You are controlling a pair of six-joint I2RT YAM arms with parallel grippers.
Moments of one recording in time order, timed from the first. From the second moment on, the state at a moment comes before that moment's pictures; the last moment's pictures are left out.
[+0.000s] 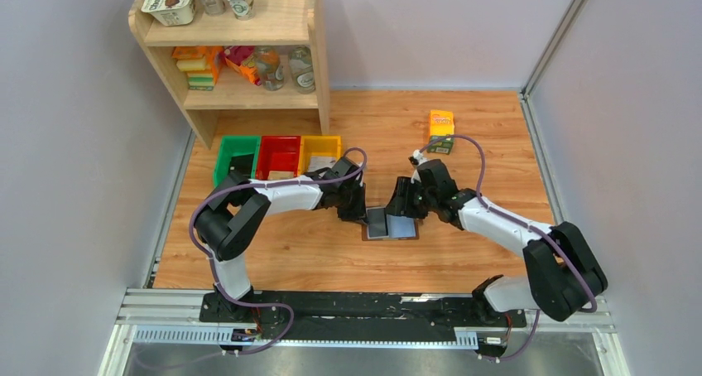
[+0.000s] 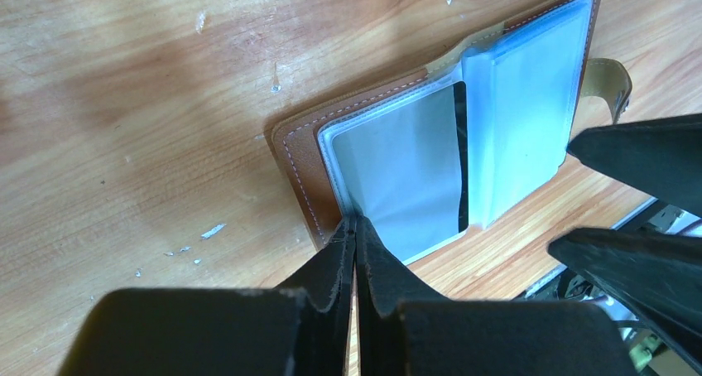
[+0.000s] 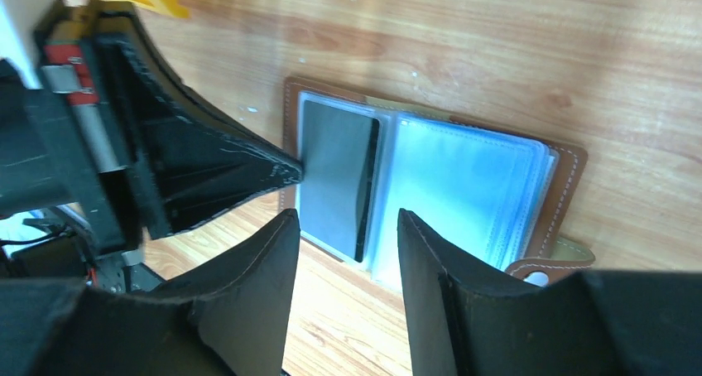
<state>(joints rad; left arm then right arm) -0.77 1.81 1.02 -0.22 0.26 -0.71 0.54 1.37 0.68 -0.15 -0.24 0.61</state>
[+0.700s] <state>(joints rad) -0.77 1.81 1.02 -0.22 0.26 -0.71 0.51 1.52 0.64 0.04 -0.39 0.65</state>
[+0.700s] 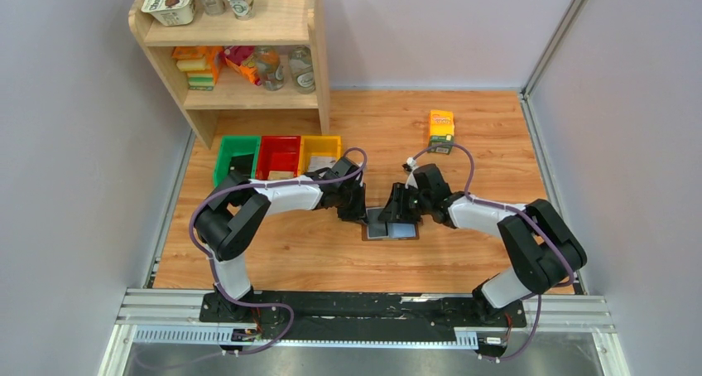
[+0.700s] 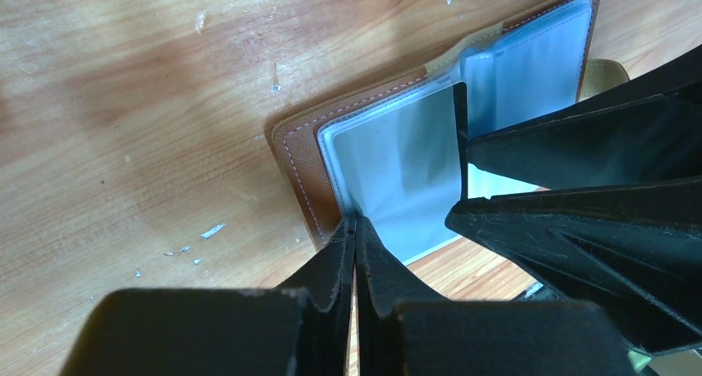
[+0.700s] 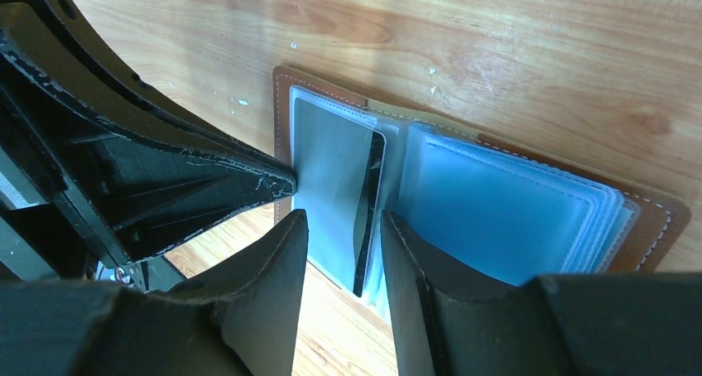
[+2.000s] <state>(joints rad) -0.77 1.80 1.00 -0.23 0.25 -0.70 0.45 1.73 0.58 0.47 -0.79 0.78</state>
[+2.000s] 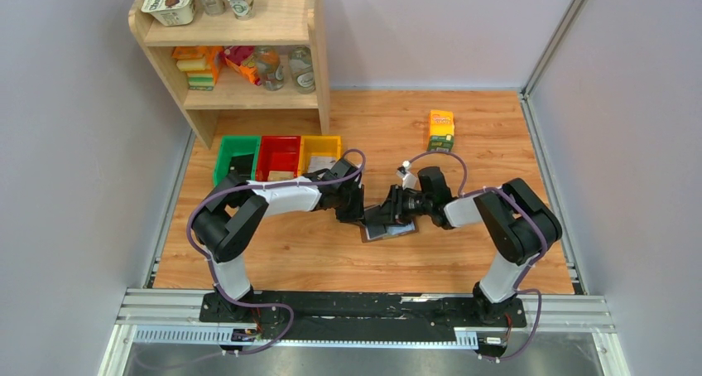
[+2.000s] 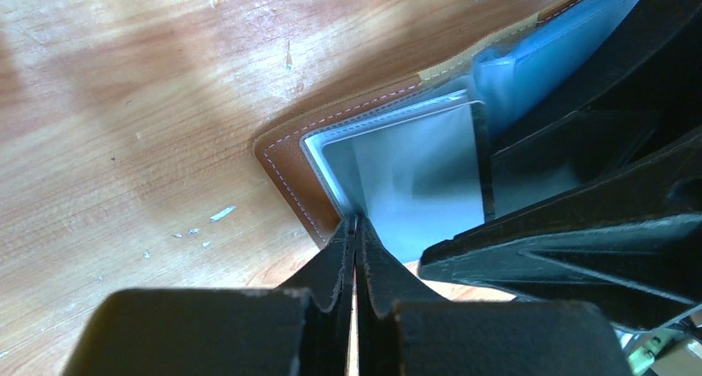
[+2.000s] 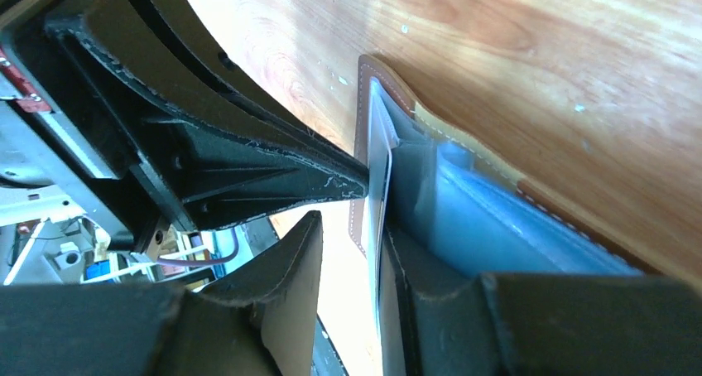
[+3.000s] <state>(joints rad) -0.77 1.77 0.99 -0.25 0.22 -0.70 0.29 1.44 0.51 0.16 -0.73 0.61</state>
